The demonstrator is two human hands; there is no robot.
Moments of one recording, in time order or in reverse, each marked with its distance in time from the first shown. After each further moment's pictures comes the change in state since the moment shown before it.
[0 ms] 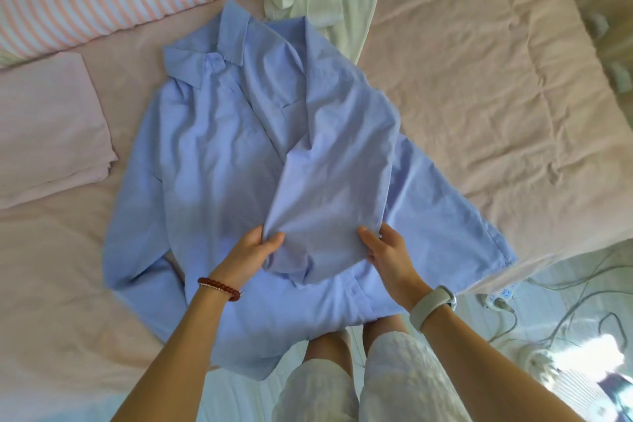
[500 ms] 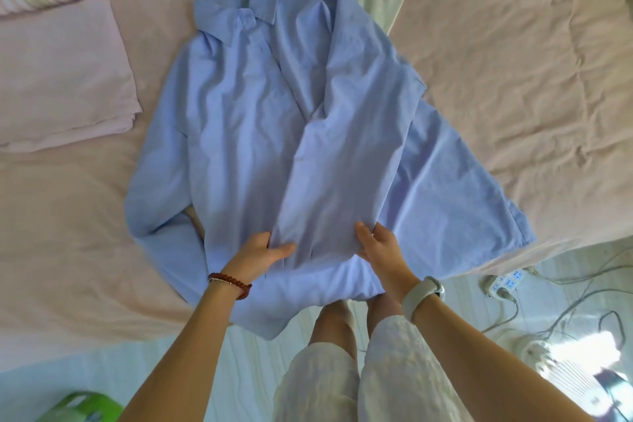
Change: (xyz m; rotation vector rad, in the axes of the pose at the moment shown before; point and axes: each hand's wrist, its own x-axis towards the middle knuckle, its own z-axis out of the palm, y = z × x) left_hand -0.038 -0.066 -0.015 0.050 -0.009 -0.118; right_hand -0.030 0.038 0.033 -0.143 -0.025 0.099
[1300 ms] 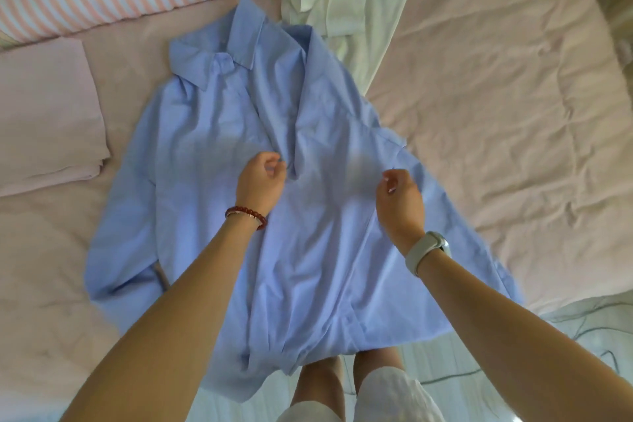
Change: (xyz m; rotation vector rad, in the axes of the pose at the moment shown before) left_hand 0.112 0.154 0.010 0.268 0.542 0.301; right_hand 0.095 -0.116 -0.040 -0.569 0.429 -0.339
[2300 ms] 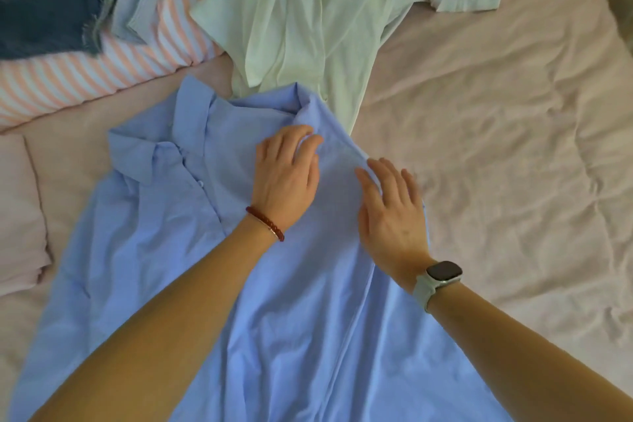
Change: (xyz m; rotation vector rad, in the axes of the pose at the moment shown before) left_hand 0.122 0.112 0.089 0.606 0.349 0.967; right_hand 0.143 -0.017 -0.019 -0.466 0.218 -0.801
